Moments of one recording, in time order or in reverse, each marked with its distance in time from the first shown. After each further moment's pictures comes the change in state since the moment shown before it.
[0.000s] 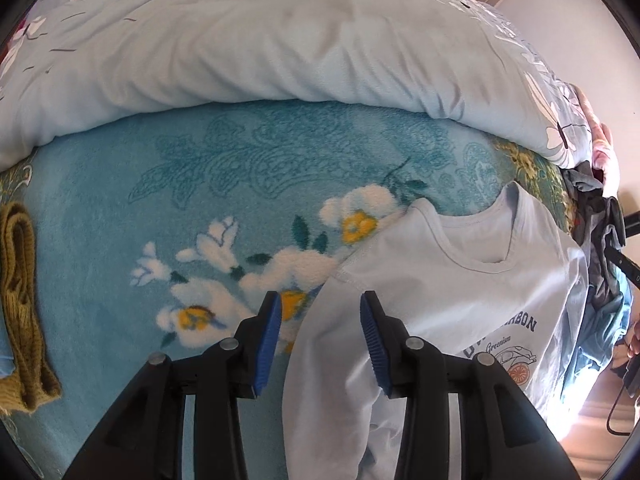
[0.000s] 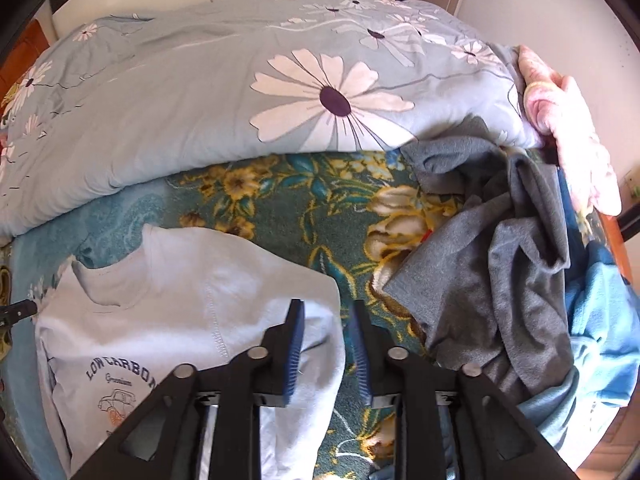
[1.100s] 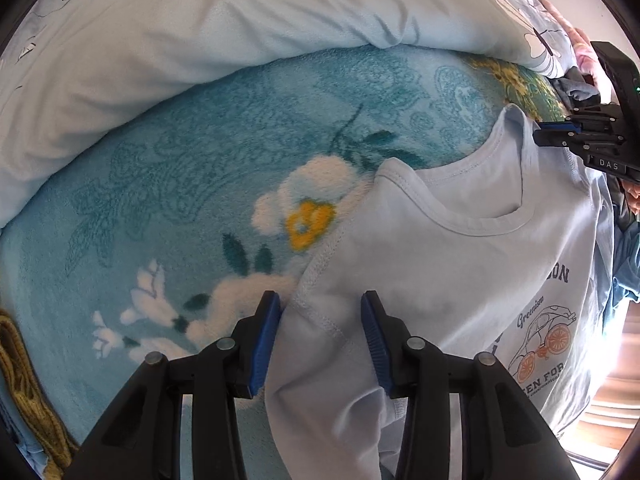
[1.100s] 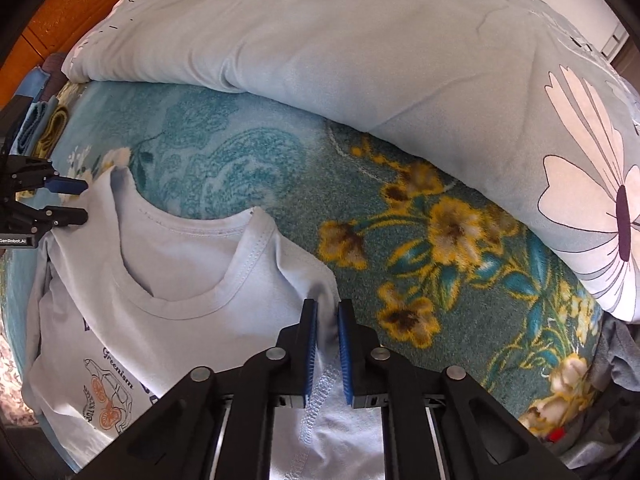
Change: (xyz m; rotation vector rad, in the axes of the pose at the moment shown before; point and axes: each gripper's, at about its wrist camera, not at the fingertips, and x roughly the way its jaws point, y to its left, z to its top) left arm 0.085 -0.067 0.023 0.271 0.119 0.058; right arm 0.115 0.111 0.027 -0.575 0.190 0.272
